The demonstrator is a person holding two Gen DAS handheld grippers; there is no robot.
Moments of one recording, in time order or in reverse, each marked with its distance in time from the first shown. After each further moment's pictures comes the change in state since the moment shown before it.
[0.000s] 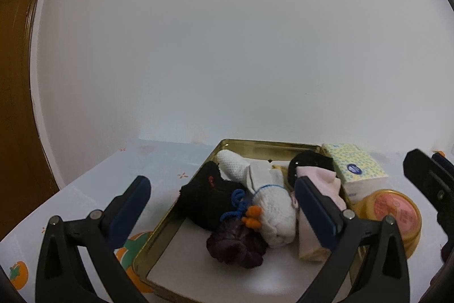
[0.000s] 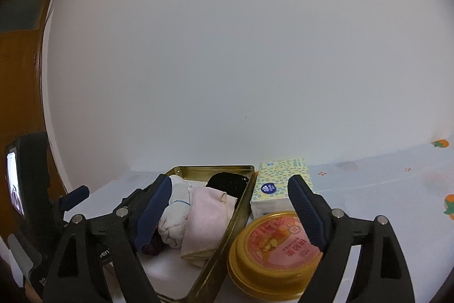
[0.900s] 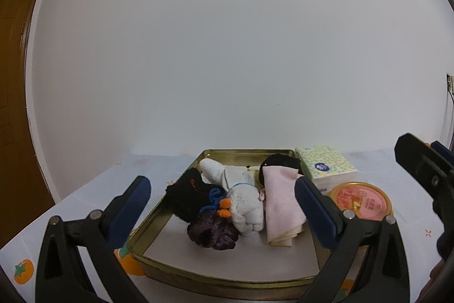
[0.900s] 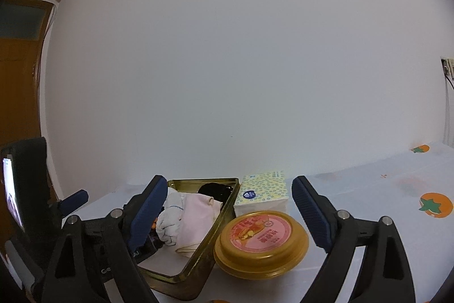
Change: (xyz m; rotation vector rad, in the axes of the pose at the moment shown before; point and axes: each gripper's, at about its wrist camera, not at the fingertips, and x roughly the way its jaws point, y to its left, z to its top) left arm -0.048 -0.027 -0.009 0.053 -0.083 -0.045; right arm -0.056 -0.011 -0.008 0.018 -0.114 -0.053
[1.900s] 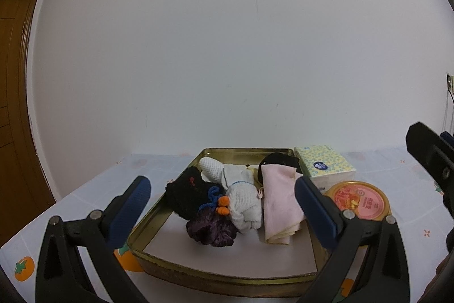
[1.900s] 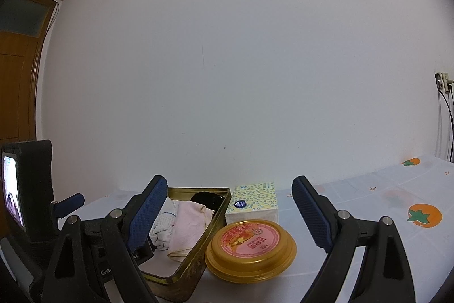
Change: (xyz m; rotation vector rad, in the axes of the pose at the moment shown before) left arm -0.003 -0.002 -0.001 0.000 0.002 0.005; right arm -0.020 0.002 0.004 -0.041 -0.060 -0.031
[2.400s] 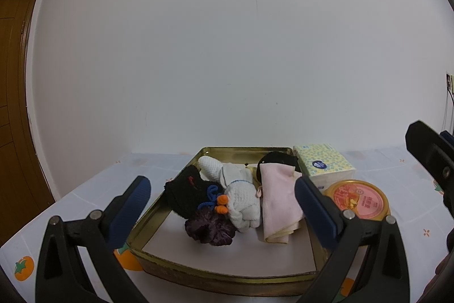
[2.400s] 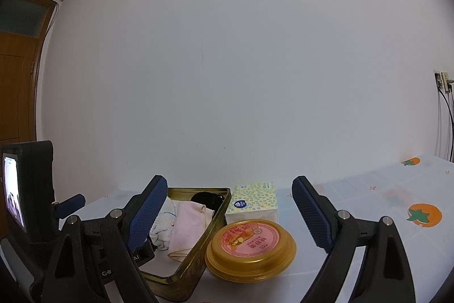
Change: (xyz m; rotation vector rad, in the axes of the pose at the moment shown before) left arm 0.000 -0.001 -0.001 0.001 0.004 -0.001; right arm -0.005 0.000 0.002 0.000 -0.001 -0.003
